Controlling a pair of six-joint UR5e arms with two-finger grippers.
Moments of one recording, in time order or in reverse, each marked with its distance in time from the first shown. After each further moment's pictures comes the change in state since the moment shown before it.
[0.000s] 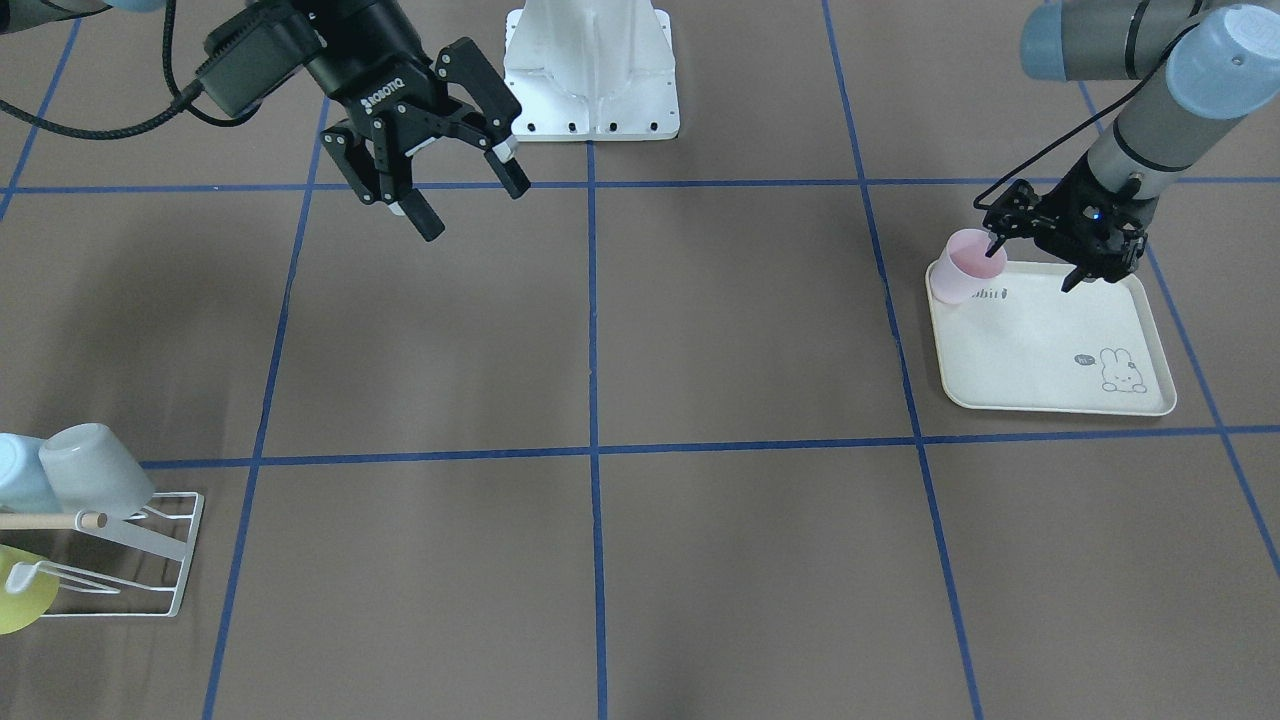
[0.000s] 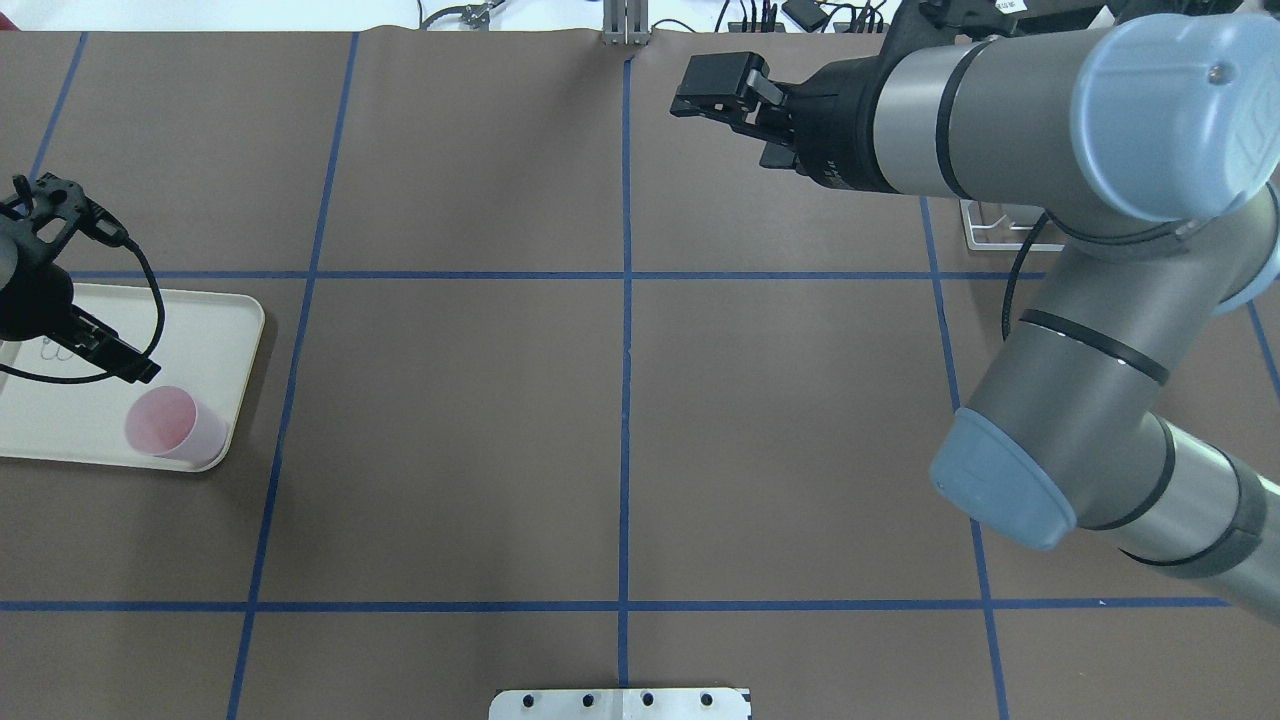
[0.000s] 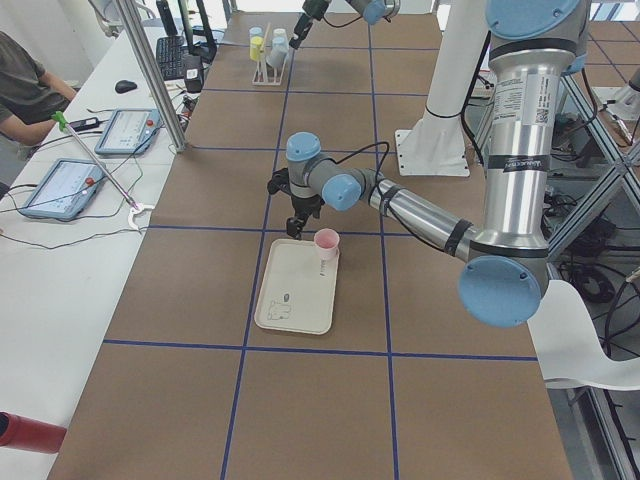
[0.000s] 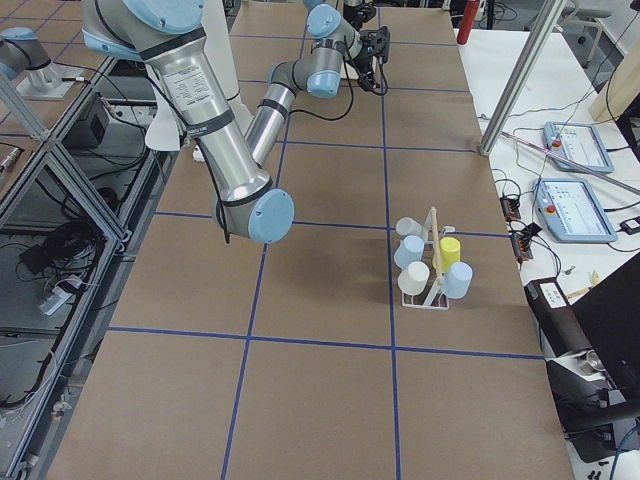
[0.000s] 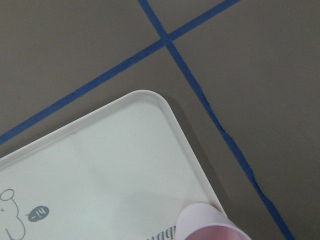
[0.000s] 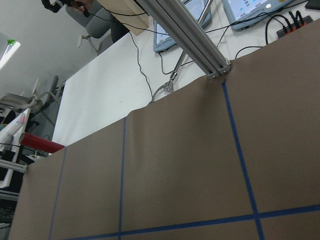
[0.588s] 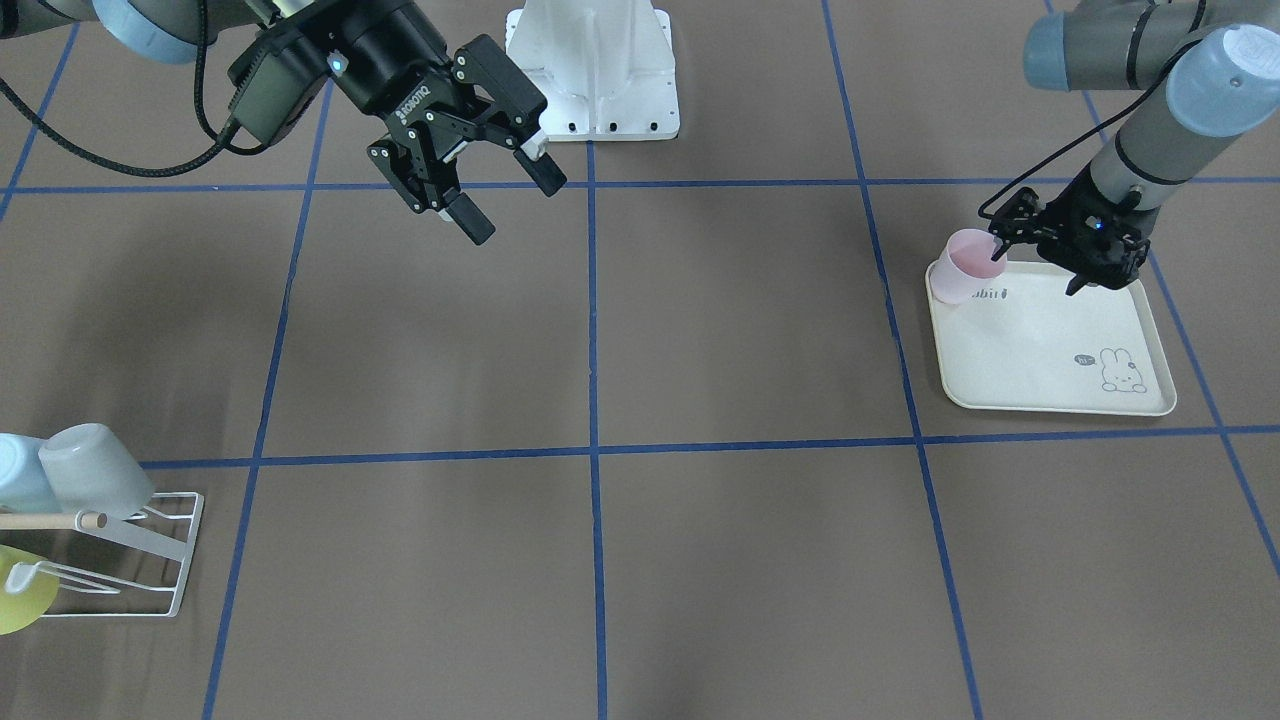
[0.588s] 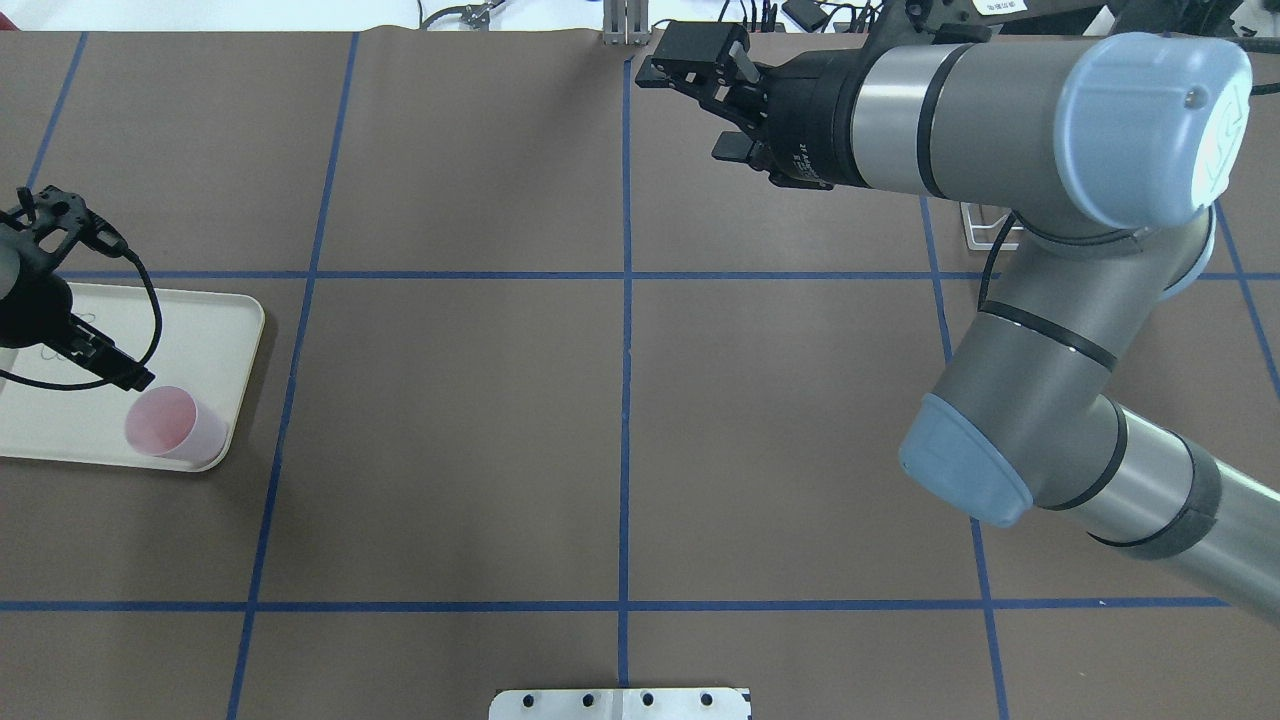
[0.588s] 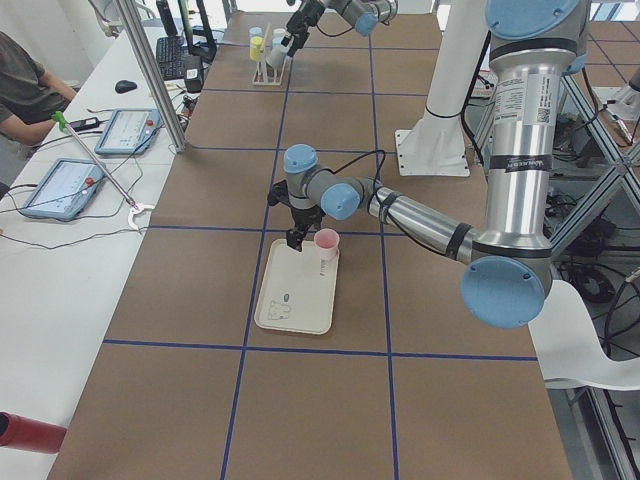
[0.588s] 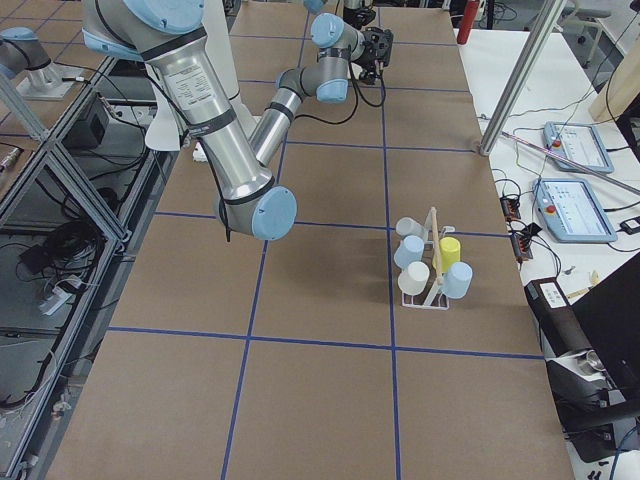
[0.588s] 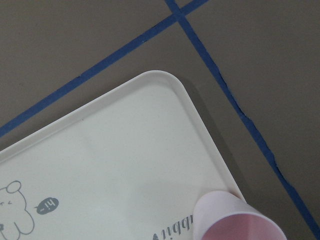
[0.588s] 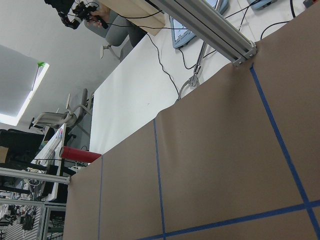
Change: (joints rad) left arm 0.004 0.002 0.040 -0.006 -0.005 0.009; right arm -0.004 0.009 -0.056 0.149 0.000 0.142
